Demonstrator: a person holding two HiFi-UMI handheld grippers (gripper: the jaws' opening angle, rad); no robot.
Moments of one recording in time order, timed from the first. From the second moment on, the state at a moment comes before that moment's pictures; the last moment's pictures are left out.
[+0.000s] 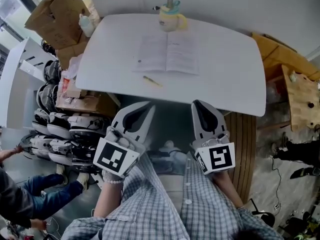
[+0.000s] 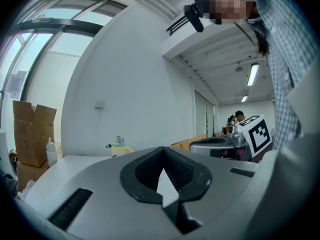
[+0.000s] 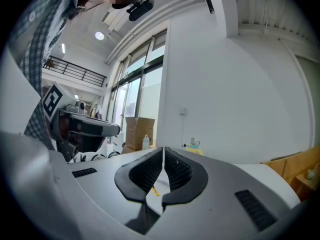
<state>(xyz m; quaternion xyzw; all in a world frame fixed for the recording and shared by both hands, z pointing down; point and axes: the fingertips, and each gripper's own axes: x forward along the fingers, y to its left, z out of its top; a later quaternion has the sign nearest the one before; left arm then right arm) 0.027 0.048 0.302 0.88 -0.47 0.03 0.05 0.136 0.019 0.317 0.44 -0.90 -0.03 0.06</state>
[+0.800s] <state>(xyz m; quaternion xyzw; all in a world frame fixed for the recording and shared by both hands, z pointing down) 0.044 0.012 0.307 0.87 -0.49 0.03 0.05 0.161 -0.022 0.328 0.42 -0.90 -0.02 0.07</state>
